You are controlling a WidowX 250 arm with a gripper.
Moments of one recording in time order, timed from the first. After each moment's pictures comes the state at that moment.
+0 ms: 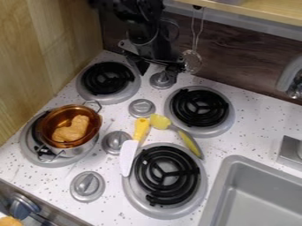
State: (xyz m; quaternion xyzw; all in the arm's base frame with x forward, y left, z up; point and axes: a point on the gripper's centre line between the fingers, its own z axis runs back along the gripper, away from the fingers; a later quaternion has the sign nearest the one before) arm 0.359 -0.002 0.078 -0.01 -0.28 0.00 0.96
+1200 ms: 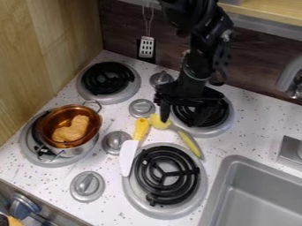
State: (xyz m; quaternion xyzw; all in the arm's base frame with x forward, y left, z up) arm 0.346 -0.062 0.015 0.07 -0.09 0.22 0.97
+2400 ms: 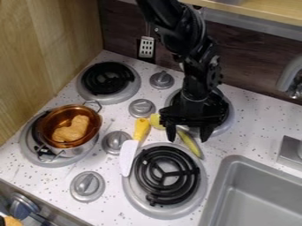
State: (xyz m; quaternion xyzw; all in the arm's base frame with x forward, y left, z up) arm 0.353 -0.071 -0.031 0.00 -0.07 0.23 0.97
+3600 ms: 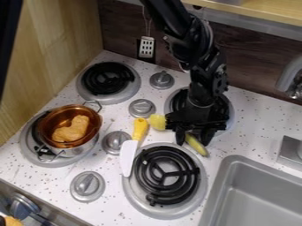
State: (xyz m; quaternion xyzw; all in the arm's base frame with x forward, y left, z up) arm 0.359 -0.081 -0.045 0.00 -0.08 0.23 0.97
